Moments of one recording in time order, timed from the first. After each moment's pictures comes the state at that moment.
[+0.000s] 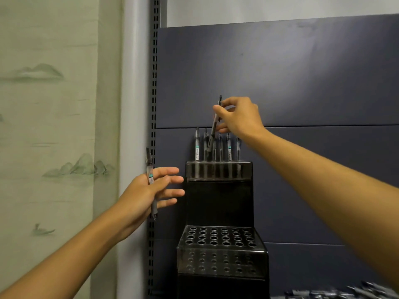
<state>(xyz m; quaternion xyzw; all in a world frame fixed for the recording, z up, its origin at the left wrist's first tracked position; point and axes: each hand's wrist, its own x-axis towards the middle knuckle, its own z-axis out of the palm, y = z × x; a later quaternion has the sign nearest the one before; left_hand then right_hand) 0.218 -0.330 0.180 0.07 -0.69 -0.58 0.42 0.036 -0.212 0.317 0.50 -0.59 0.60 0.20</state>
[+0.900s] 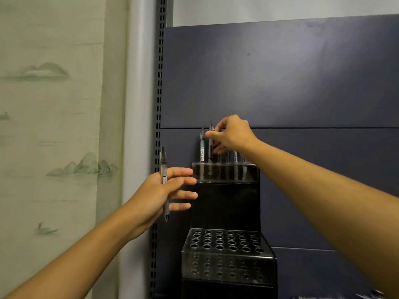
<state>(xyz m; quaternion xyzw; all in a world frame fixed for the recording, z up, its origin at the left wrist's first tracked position) 0.214 -0.321 0.186 0.05 -0.71 -0.59 0.39 0.032 -0.245 0.298 0.51 -0.68 0.50 0.15</state>
